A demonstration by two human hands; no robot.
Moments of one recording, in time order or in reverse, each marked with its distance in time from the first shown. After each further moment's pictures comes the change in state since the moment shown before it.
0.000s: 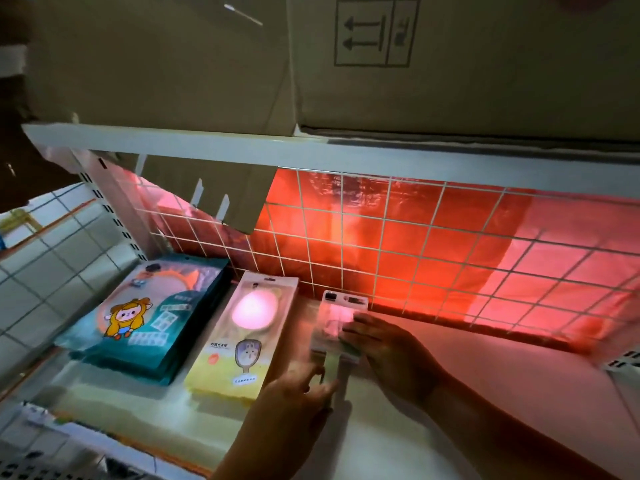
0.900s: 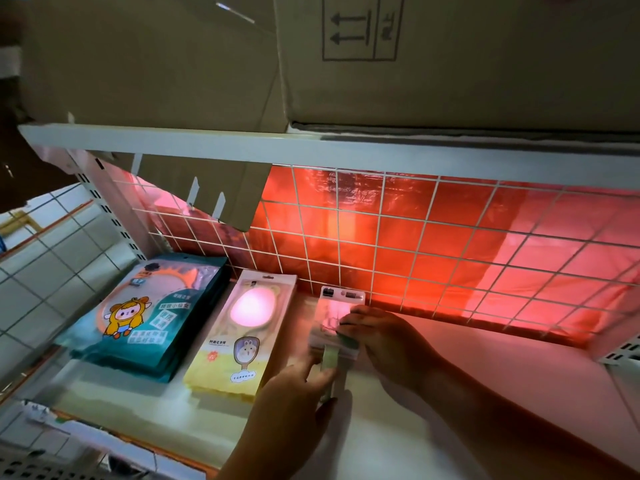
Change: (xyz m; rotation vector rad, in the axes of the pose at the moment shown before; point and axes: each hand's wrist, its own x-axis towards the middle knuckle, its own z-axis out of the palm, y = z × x) left_hand 0.007 0.018 -0.007 0.120 0.106 -0.059; right_hand 0.012 0.007 -0.007 0.065 -0.058 0.036
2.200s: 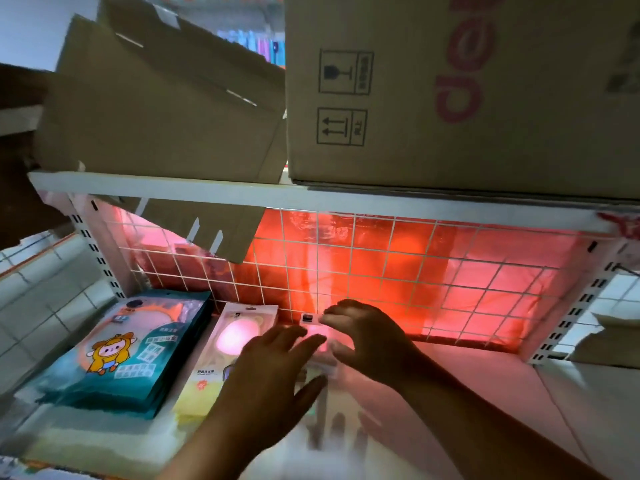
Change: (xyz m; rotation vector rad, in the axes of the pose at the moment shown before) left_hand 0.017 0.002 -0.096 -0.033 0.040 0.042; right_hand 0.023 -0.068 -0.081 -0.130 0.044 0.100
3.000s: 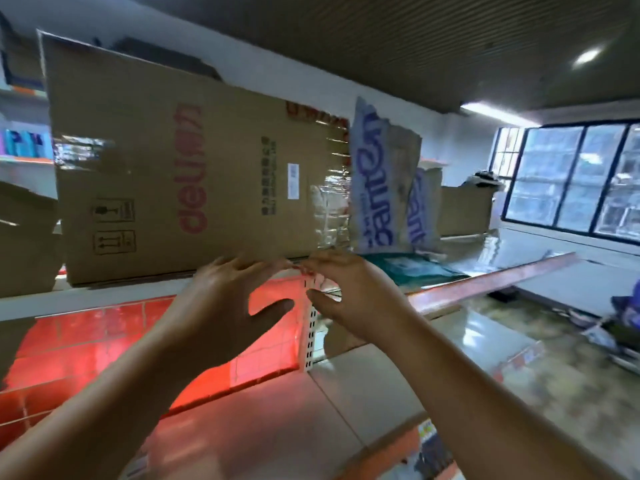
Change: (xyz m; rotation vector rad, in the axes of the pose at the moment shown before) left_hand 0.054 0.200 -0.183 -0.279 0.390 0.735; right_hand -0.175 -0.132 -0.309 -0.480 0.417 0.531
